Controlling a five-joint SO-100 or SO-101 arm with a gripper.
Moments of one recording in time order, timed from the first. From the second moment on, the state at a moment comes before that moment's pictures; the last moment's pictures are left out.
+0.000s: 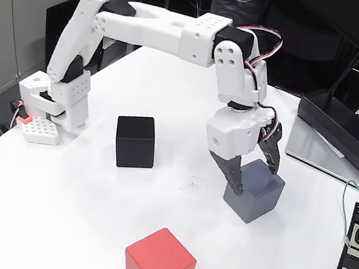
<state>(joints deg) 1.4 66.4 62.6 72.1 -67.1</state>
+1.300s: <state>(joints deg) -3.5 61.3 62.6 75.6 -63.8</state>
